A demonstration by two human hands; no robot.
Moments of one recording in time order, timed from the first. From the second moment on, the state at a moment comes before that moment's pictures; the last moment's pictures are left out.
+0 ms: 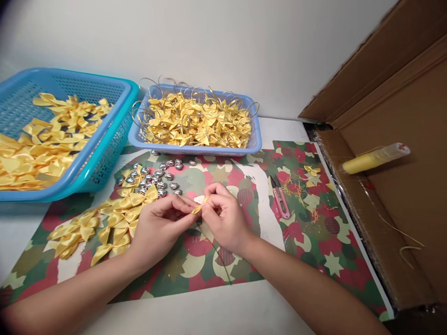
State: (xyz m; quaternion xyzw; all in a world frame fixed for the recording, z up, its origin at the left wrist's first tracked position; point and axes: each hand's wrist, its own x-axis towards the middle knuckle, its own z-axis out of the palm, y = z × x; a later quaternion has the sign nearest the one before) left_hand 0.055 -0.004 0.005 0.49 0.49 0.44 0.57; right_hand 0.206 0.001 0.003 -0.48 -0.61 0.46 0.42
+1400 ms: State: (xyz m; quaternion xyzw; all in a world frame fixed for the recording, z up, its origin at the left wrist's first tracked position) left_hand 0.056 -0.001 0.002 0.47 0.47 0.50 0.56; right_hand 0.208 -0.001 0.004 -0.45 -0.61 0.46 0.45
